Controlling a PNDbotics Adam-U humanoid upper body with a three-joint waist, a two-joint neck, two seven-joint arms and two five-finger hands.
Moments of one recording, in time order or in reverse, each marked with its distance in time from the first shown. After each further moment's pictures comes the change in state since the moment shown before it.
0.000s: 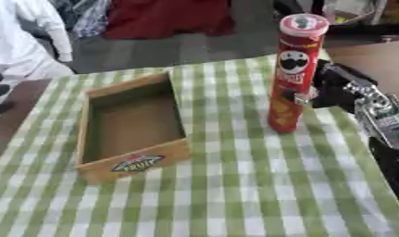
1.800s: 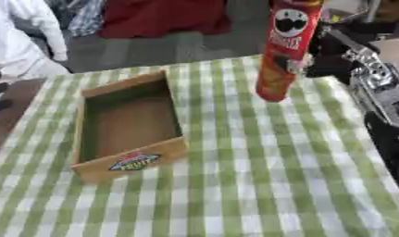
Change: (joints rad) left arm 0.003 0.000 0.001 -0.006 0.000 -0.001 -0.004; right arm -0.103 -0.007 0.048 -0.114 -0.066 0.014 -0.080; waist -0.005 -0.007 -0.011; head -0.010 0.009
